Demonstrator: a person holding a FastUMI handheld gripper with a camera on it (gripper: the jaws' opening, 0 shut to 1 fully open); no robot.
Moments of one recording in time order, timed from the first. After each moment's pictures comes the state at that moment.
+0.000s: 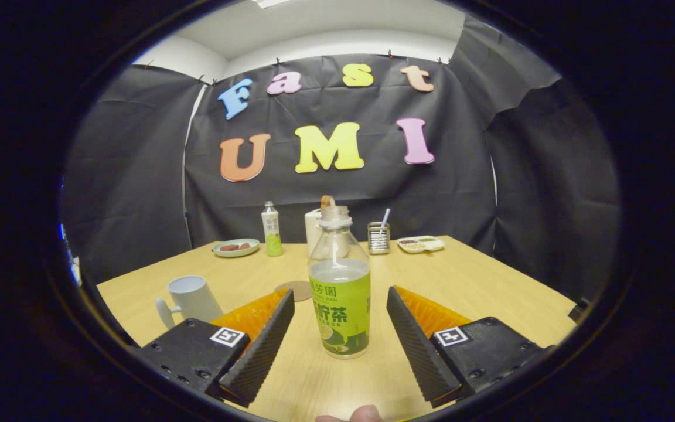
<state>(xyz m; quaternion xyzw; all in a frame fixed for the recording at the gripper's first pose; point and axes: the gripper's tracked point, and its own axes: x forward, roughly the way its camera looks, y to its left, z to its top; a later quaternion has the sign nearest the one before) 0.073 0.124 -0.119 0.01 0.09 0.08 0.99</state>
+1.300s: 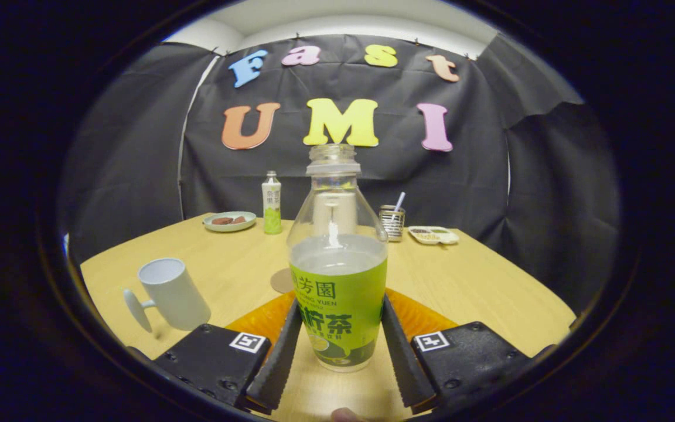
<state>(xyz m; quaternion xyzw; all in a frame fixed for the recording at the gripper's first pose) 0.121 0.175 -0.126 -0.08 0.13 0.08 0.99</state>
